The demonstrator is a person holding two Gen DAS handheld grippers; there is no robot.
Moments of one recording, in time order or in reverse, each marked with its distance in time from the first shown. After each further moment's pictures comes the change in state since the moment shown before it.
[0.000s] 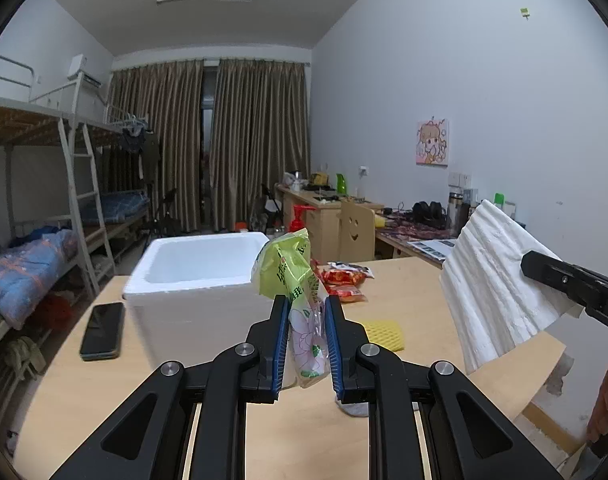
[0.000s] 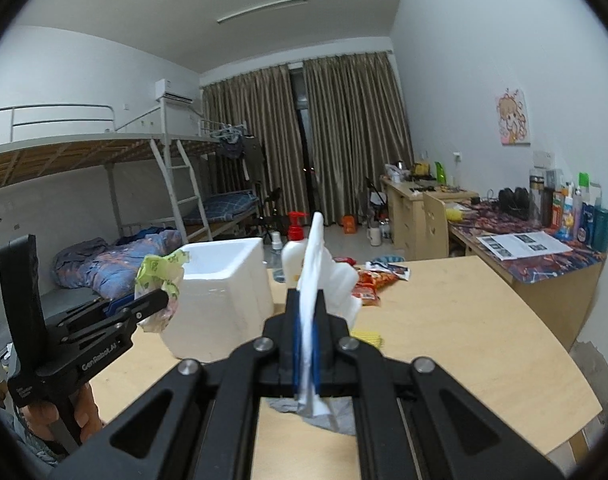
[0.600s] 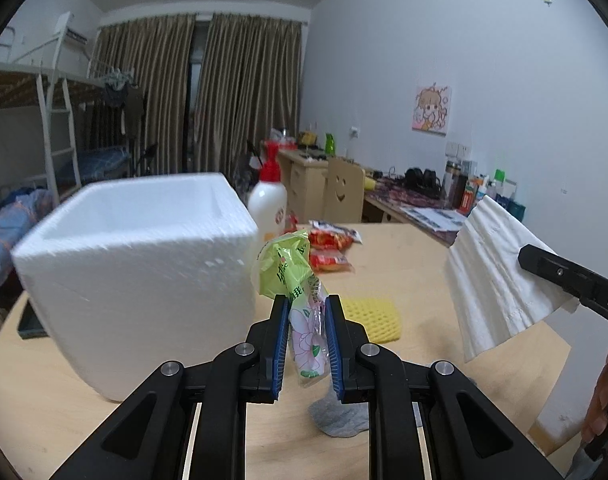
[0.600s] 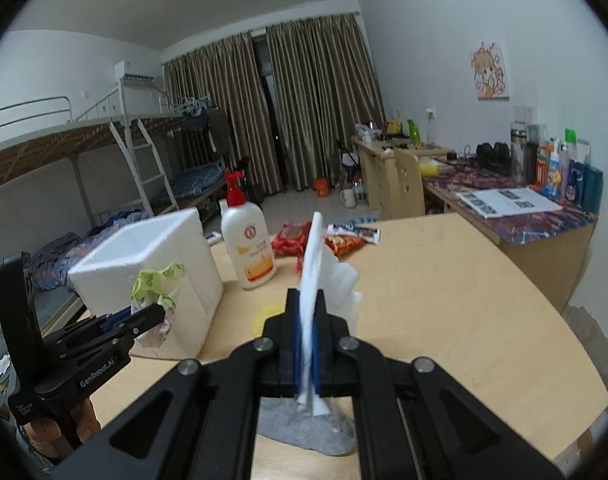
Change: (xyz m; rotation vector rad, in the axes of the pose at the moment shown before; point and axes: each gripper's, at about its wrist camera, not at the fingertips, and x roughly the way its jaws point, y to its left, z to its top) left arm 0.107 -0.015 -0.013 -0.055 0.145 -0.065; right arm 0.056 -0.046 -0.007 0.080 0.131 -0.095
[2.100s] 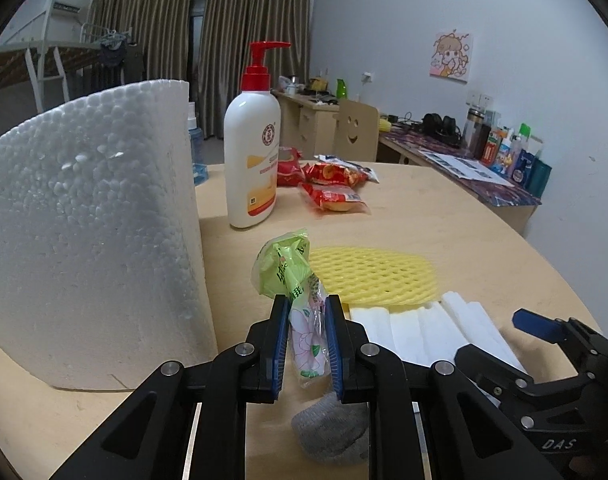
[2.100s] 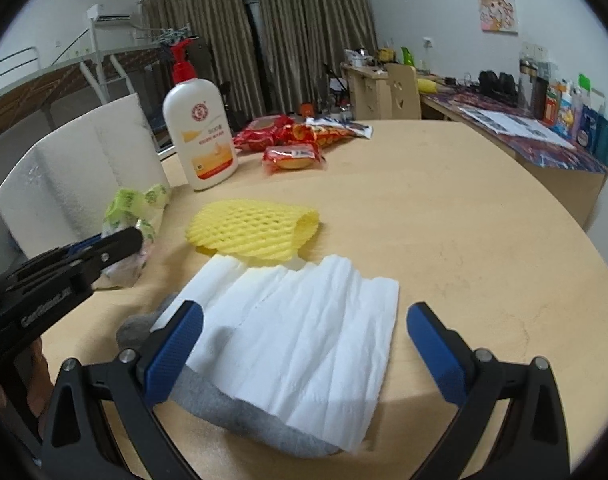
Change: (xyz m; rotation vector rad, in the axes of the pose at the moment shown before) left arm 0.111 -0.016 -0.022 -0.013 0.220 0.041; right arm 0.092 -0.025 -0.068 0.020 0.298 -0.055
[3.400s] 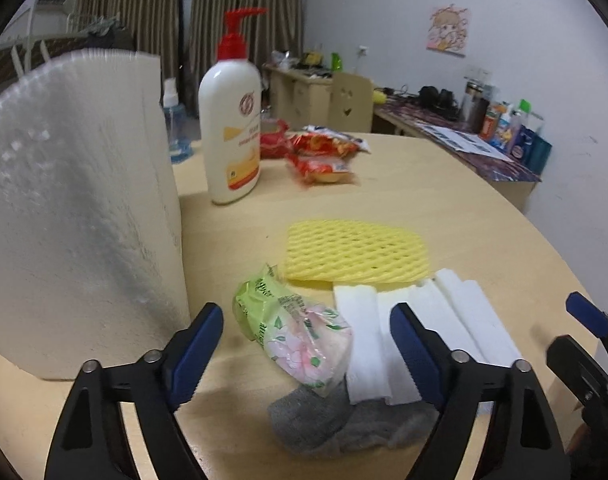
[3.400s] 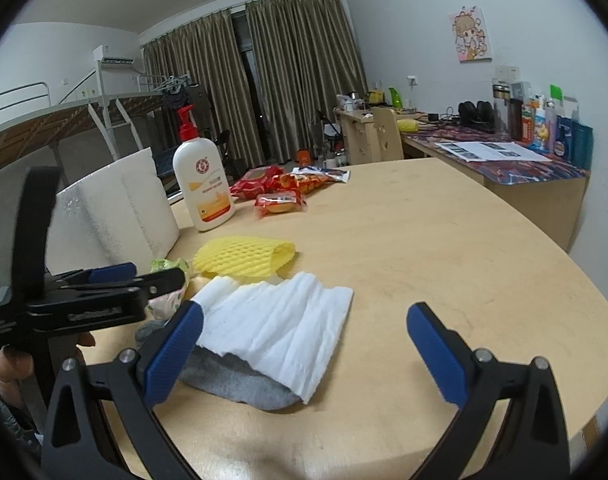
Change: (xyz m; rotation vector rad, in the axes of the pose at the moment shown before) left arm 0.020 -0.013 -0.003 0.012 0.117 0.004; right arm -0.054 -0.021 -0.020 0.023 -0.196 0.013
